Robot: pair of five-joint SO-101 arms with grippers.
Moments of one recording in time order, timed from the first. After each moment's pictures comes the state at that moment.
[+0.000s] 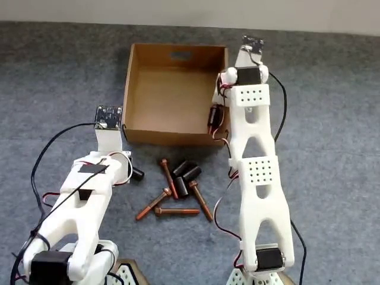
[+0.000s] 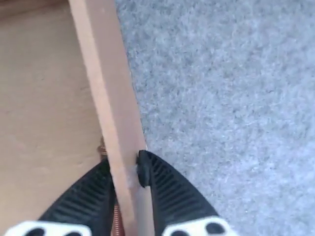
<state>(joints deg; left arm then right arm) -4.6 -24.4 66.2 25.9 0.9 -11.5 71.8 -95.0 99.8 -18.6</state>
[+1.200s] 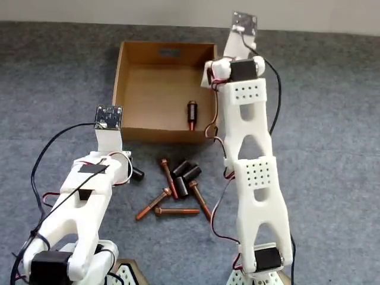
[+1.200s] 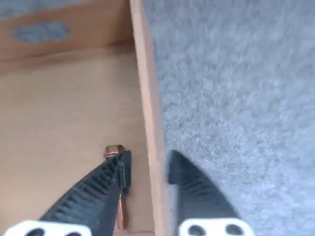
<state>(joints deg) -4.6 -24.4 66.2 25.9 0.9 -15.3 60.7 -95.0 97.6 -16.1</state>
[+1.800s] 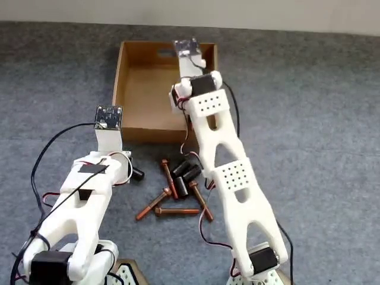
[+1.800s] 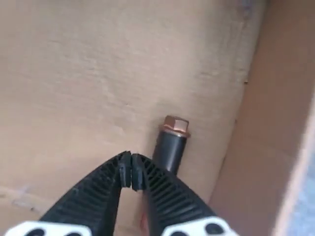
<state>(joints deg) -4.6 -24.4 66.2 25.9 0.9 -25.3 73.9 -95.1 93.3 -4.6</state>
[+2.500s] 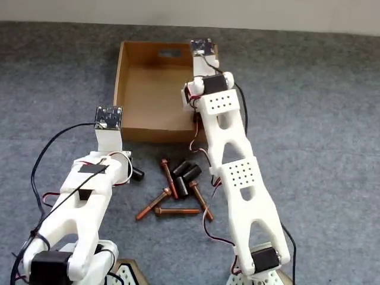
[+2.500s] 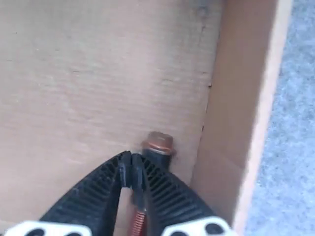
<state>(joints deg) -4.6 -24.4 66.2 25.9 0.9 -20.8 75.5 -95.1 91.3 -4.5</state>
